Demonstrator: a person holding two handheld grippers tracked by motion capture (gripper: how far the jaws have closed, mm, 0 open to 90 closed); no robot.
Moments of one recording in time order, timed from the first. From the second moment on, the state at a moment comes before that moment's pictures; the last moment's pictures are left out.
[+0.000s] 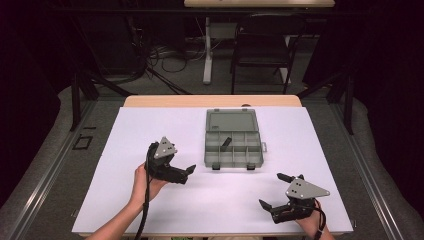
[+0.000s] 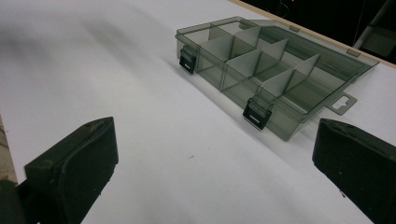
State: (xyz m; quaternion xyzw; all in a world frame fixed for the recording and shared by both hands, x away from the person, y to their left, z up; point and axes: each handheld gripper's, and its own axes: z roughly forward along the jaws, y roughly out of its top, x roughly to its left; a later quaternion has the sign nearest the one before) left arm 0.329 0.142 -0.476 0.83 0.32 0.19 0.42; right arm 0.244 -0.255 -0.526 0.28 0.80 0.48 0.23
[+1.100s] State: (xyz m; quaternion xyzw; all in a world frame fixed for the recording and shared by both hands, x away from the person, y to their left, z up) left arm 0.291 0.200 -0.509 0.81 0.35 0.21 0.41; right arm 0.244 -0.254 -0.526 0.28 0.80 0.48 0.22
